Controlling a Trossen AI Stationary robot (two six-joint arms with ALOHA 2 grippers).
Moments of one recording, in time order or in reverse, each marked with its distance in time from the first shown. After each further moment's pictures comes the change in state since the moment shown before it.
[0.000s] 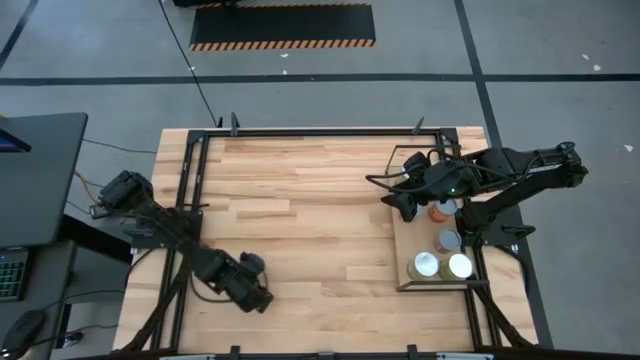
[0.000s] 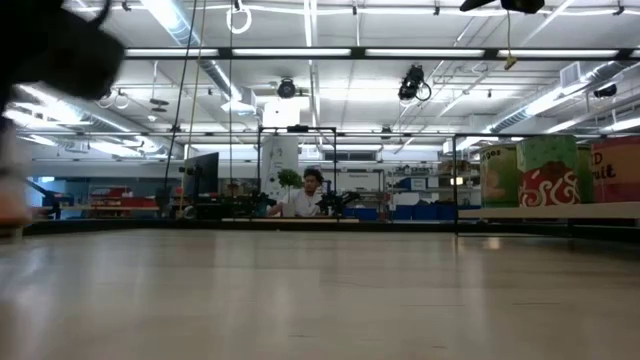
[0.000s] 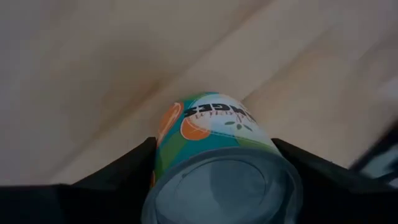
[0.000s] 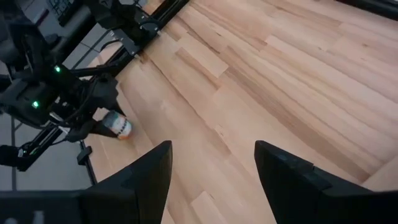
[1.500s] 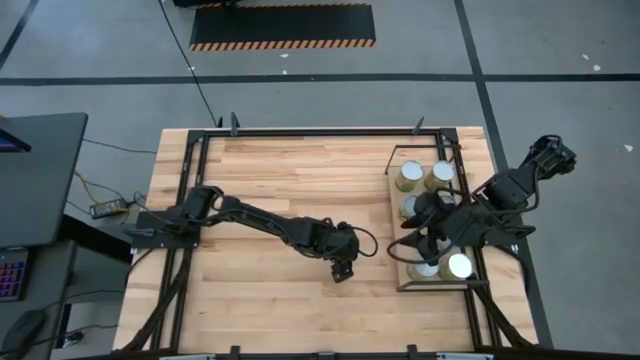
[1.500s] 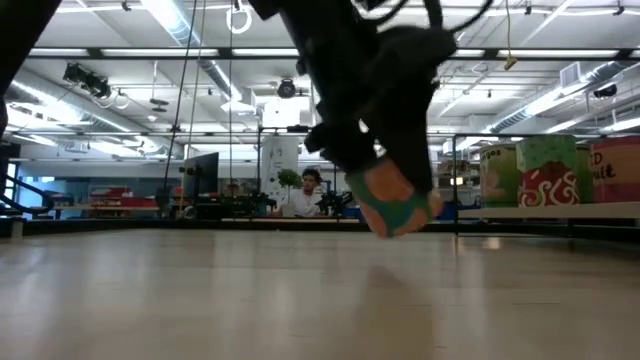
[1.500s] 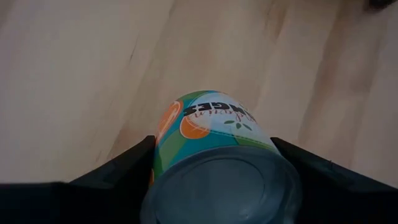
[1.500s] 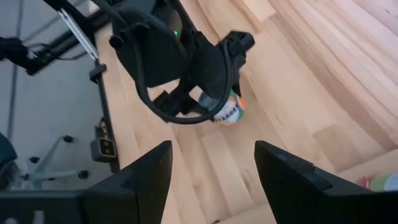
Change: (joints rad) left arm 0.459 0.587 0.783 -0.074 -0.064 1.071; right arm 0.366 0.024 -0.028 -0.085 0.075 0.056
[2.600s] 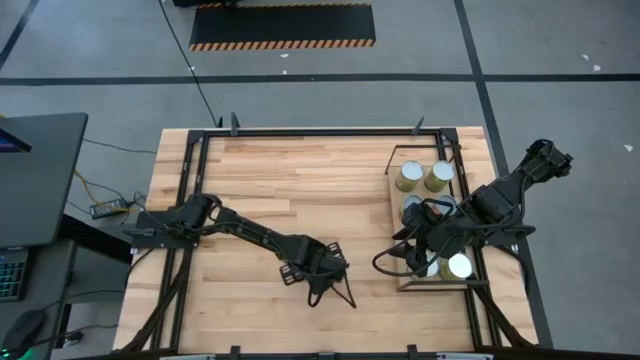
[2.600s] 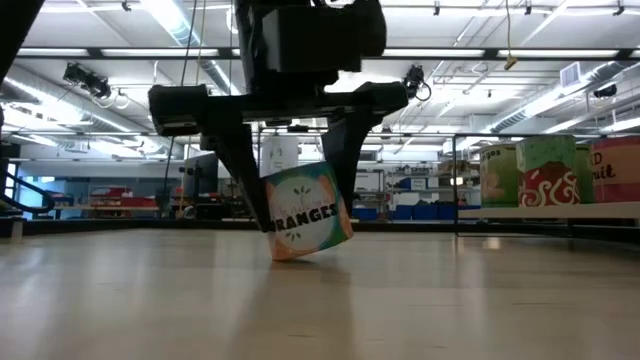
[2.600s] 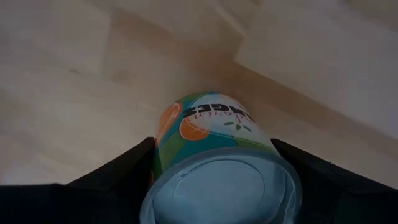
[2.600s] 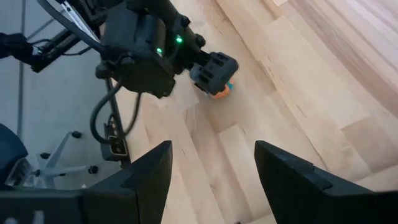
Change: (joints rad) left arm -0.102 0.008 0.001 -0.292 0.029 1.404; right arm 0.000 0.089 -0.001 0.081 -0.042 0.034
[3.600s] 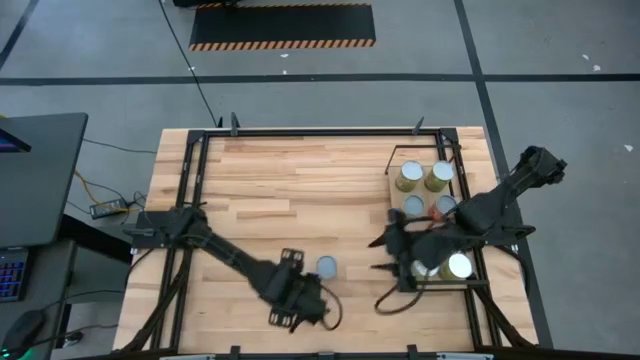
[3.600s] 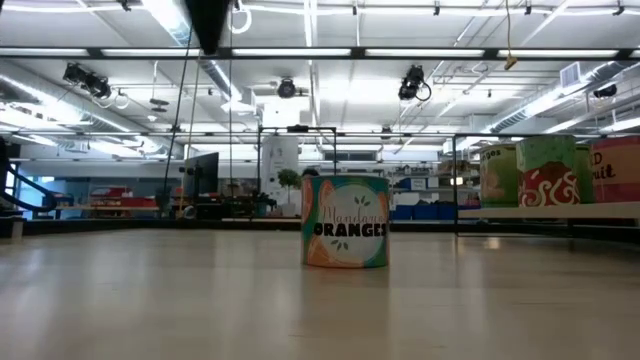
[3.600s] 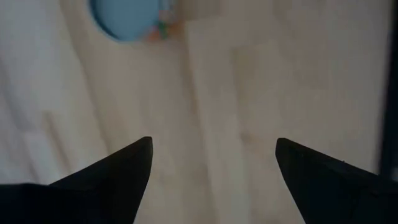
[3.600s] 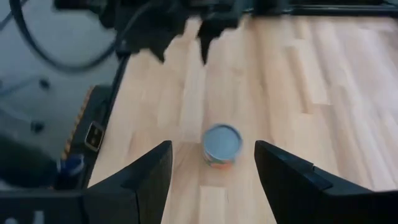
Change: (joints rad) left arm -0.218 -0.034 0.381 -0.577 -0.033 -1.239; right arm -0.026 0.132 0.009 0.269 0.019 -0.636
